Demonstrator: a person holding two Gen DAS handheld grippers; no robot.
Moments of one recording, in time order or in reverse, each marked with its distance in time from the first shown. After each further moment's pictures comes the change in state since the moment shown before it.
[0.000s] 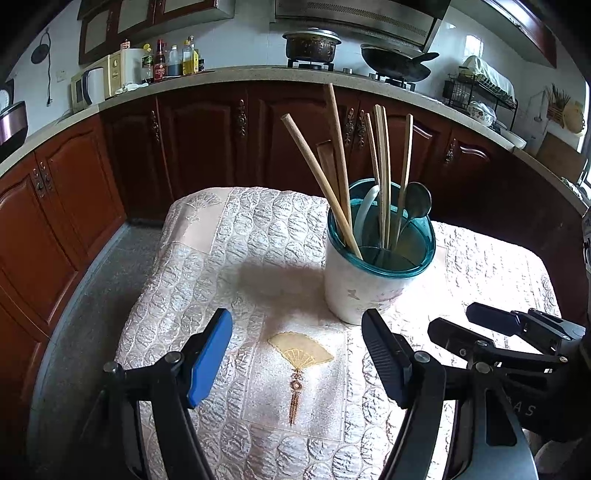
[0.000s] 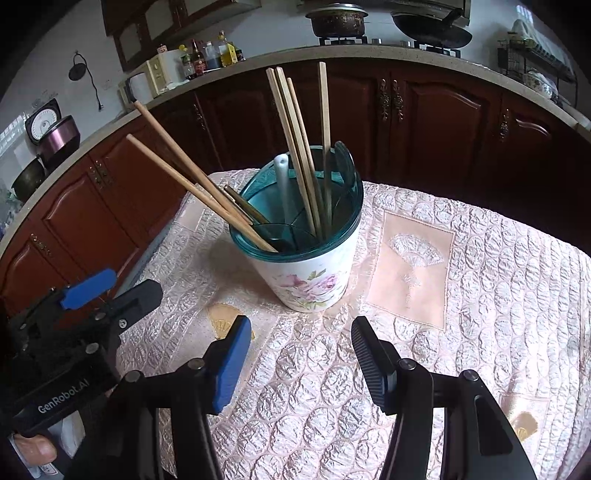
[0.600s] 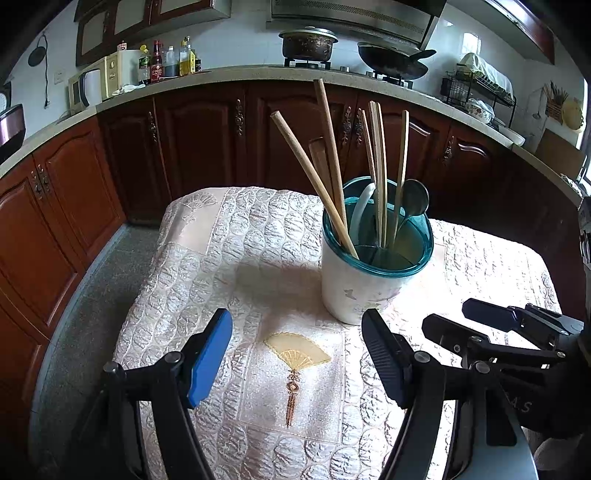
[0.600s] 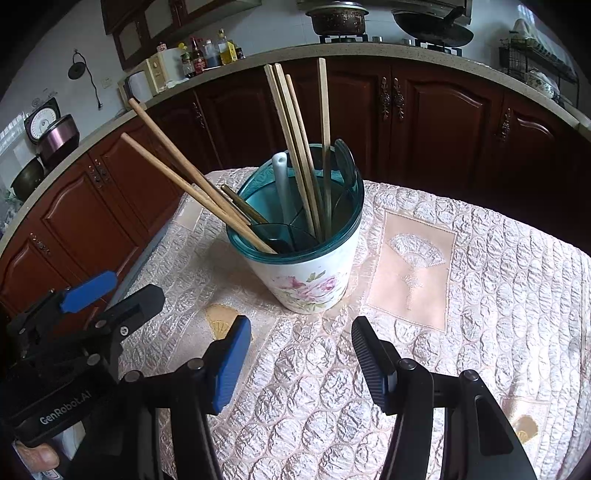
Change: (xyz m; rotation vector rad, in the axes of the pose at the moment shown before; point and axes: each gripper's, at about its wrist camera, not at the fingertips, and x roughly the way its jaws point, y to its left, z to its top) left arm 0.003 -0.005 0.000 0.008 0.004 -0.003; right arm 0.004 -0.002 0.003 -0.003 0.004 0.001
